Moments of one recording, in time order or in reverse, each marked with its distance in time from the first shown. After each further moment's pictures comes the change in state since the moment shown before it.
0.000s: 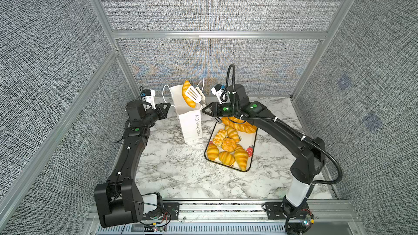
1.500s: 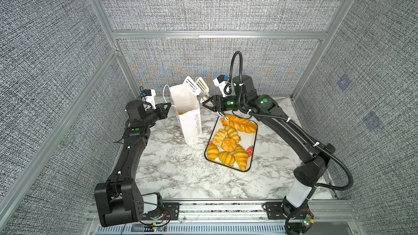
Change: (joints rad) left arm 0.000 0.004 -0.001 0.011 0.018 -0.011; right arm 0.017 -0.067 0.175 -0.186 0.060 -0.086
